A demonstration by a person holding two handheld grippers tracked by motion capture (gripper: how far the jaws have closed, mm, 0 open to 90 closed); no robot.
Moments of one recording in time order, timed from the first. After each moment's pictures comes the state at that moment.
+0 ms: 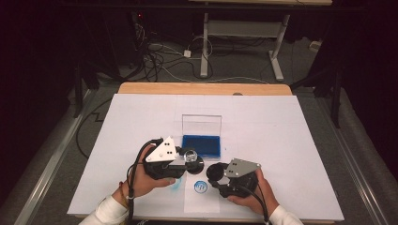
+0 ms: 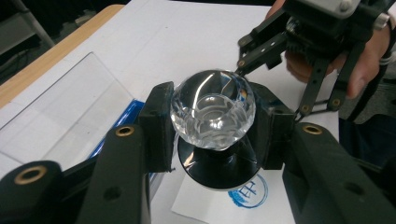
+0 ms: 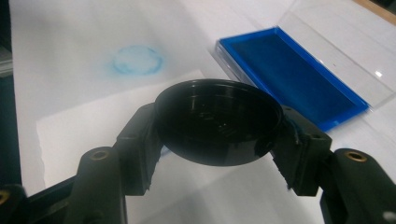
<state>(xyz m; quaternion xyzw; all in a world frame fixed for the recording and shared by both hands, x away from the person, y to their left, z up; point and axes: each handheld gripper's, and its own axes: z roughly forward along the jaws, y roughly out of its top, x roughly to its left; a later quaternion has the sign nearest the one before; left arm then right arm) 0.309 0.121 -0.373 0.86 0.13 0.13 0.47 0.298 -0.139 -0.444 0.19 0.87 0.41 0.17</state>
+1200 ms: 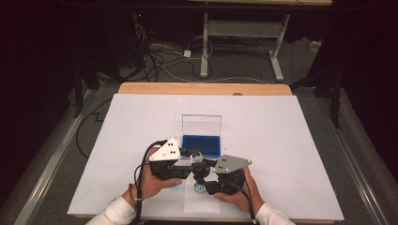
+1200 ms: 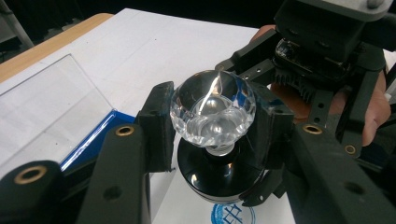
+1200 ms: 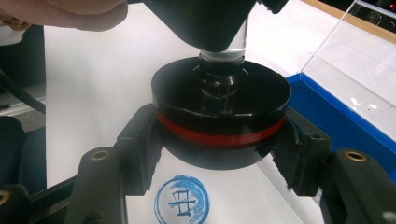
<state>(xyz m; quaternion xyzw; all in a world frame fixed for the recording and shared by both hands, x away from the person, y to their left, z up) 0.316 0.113 -0.394 0.84 0.15 0.09 0.51 0.302 -0.111 -0.438 0.19 0.85 0.47 0.14</state>
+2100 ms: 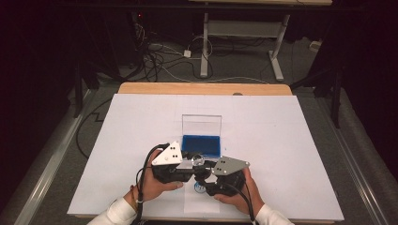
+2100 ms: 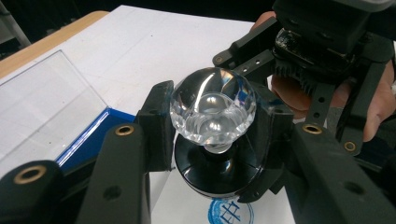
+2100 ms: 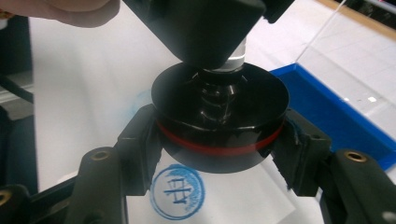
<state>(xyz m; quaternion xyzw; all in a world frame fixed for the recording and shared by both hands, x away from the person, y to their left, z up) 0.311 0.108 -0.400 0.84 0.15 0.10 0.51 0.297 -0.109 -0.437 0.20 0.86 0.45 0.16</state>
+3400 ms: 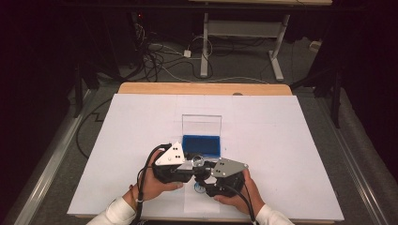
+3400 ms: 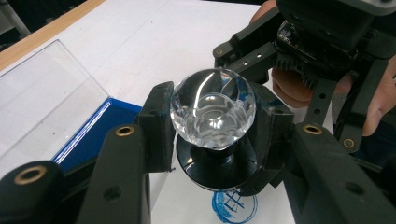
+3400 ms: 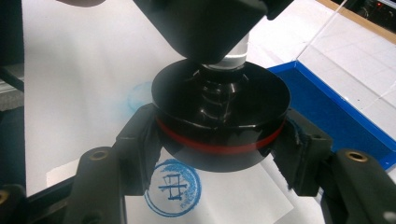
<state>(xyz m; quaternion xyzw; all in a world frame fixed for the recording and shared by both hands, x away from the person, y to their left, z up) 0.311 0.106 -0.398 0.86 0.14 0.10 0.48 0.298 -0.109 -0.444 0.19 0.86 0.44 0.17</state>
